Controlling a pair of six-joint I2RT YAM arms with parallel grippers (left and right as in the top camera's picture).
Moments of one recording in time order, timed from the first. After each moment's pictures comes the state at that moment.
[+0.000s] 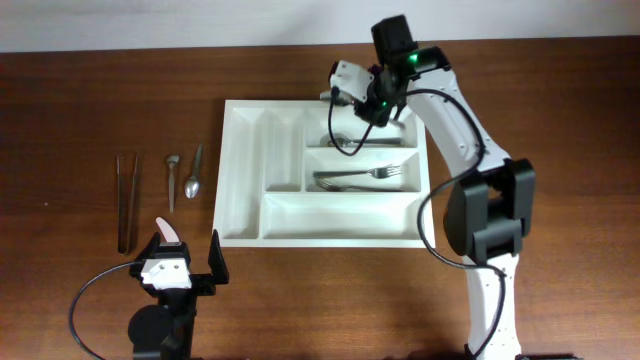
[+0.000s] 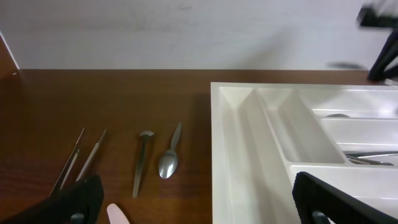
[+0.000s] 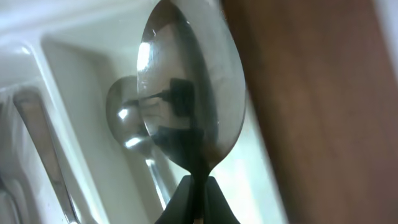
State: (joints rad) left arm 0.01 0.01 0.08 -0.22 -0.01 -0.02; right arm 0.27 2.34 2.14 -0.98 -0.25 -0.93
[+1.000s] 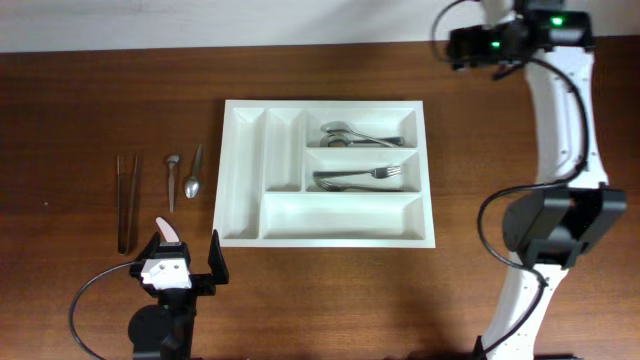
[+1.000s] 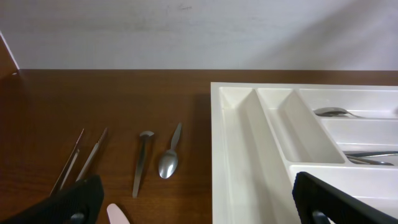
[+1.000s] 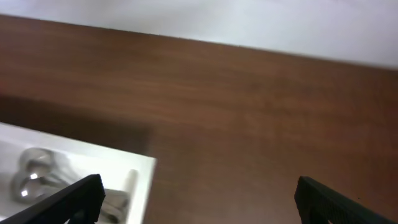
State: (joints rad) left arm 0.01 0.01 0.08 -0.22 -0.01 -0.02; right arm -0.10 2.23 2.37 -1.08 -0.18 -0.19
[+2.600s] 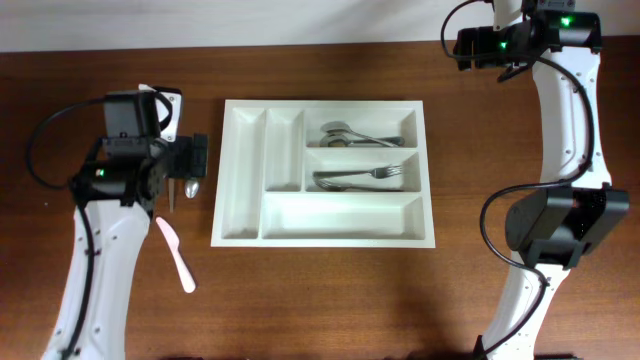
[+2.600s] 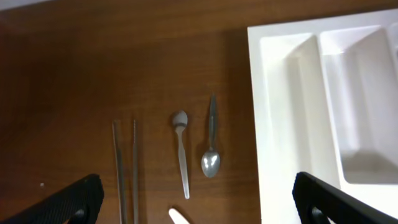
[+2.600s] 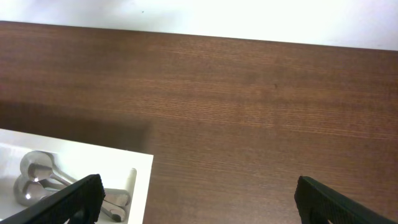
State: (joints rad) left arm 0.01 1.42 1.29 -0.75 -0.12 0.16; right arm -0.11 2.23 2.37 -1.09 -0.17 -0.15
